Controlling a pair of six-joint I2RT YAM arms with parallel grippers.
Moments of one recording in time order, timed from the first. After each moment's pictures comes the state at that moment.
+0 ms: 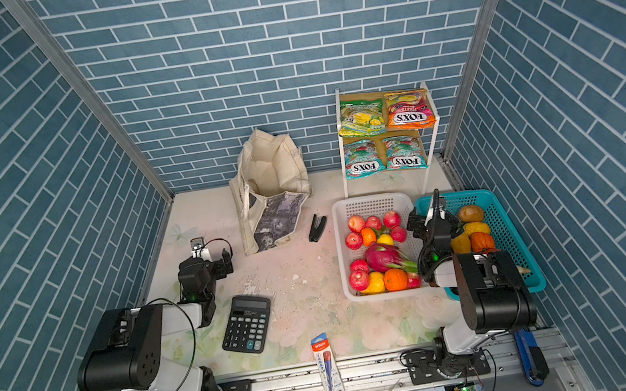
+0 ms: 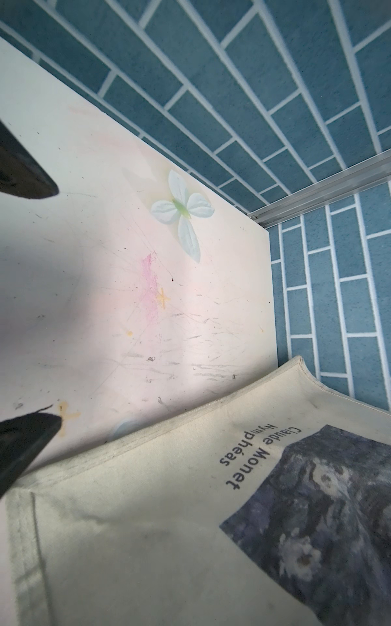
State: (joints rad) left arm -0.04 1.53 0.36 0.81 -0.22 0.04; right arm -0.01 1.53 0.38 0.93 0.21 0.08
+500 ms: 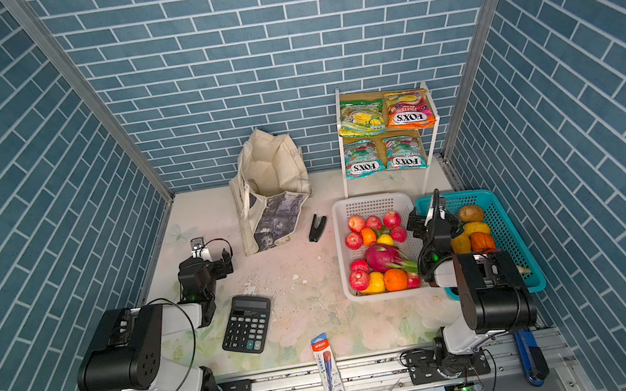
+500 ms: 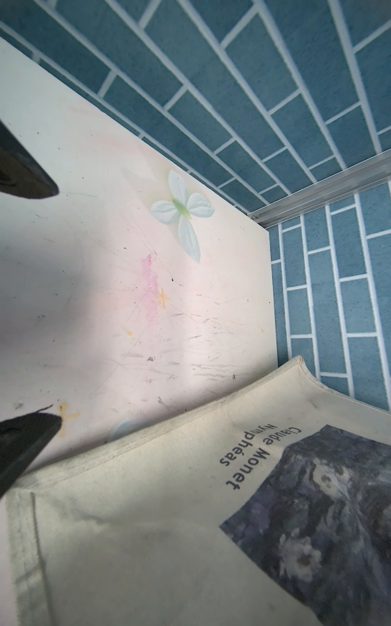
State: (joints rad) left arm -0.04 1.53 0.36 0.81 -0.22 0.04; right arm -0.01 1.53 0.38 0.93 0.21 0.08
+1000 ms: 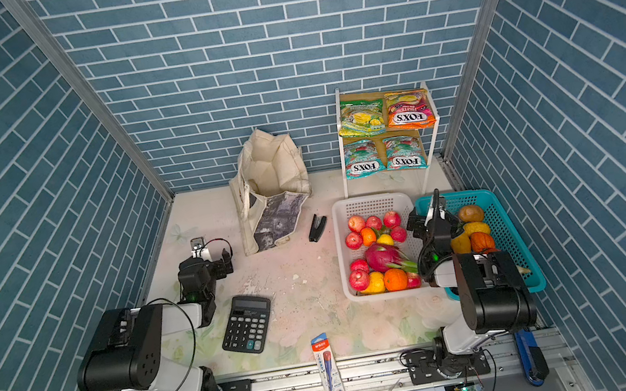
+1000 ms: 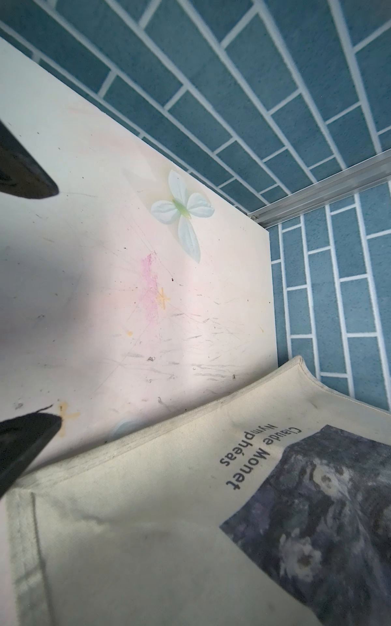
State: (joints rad) left arm -0.04 1.53 0.36 0.81 -0.22 0.04; right arm -0.01 1.53 0.38 0.93 0.21 0.08
